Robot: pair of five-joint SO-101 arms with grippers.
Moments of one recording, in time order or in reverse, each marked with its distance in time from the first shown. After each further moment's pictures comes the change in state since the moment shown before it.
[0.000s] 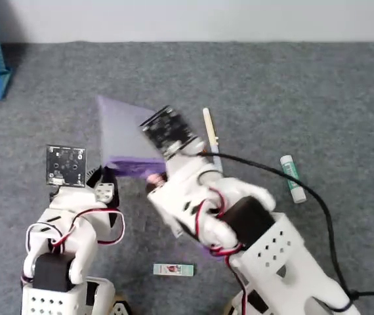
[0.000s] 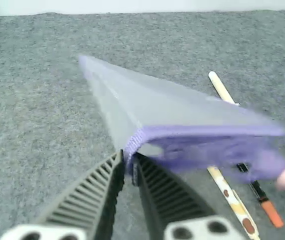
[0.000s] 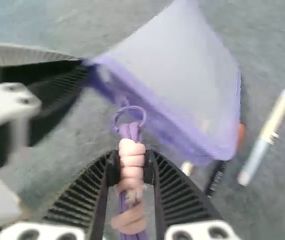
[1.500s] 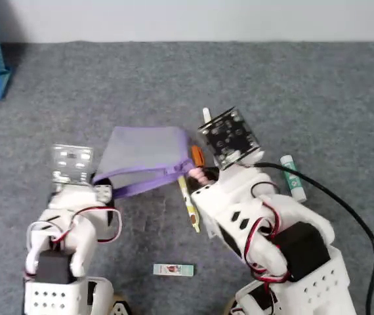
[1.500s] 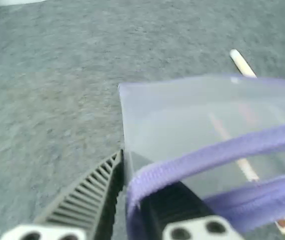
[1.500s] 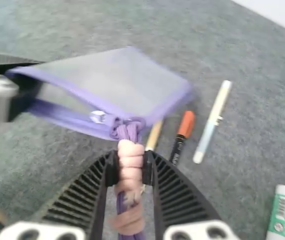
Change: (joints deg) left arm -3.1 0.6 3.5 -1.1 -4.3; right arm 9.5 -13.5 -0.1 8.5 4.6
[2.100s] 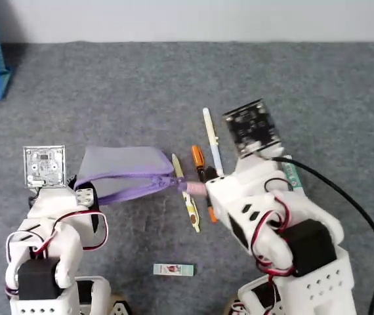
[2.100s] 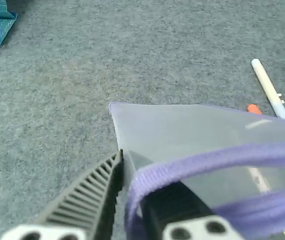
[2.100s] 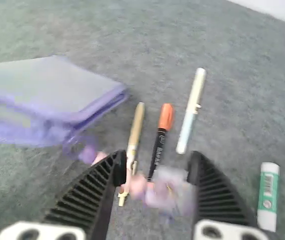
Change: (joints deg) left arm -4.4 0.0 -12.0 13.9 1.1; right arm 6.6 0.1 0.0 0.5 -3.1
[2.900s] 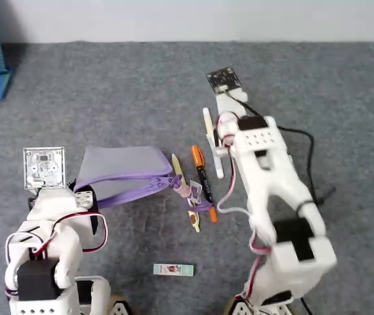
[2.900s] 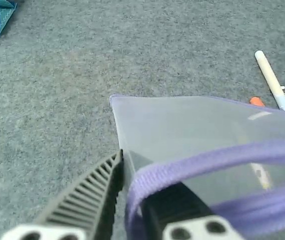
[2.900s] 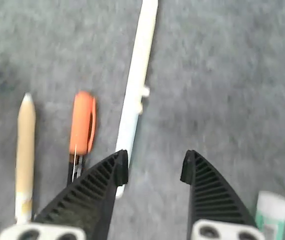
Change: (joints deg) left arm -0.5 -0.1 -0.1 2.1 0.0; right arm 13.2 66.3 -14.6 -28.1 10.4
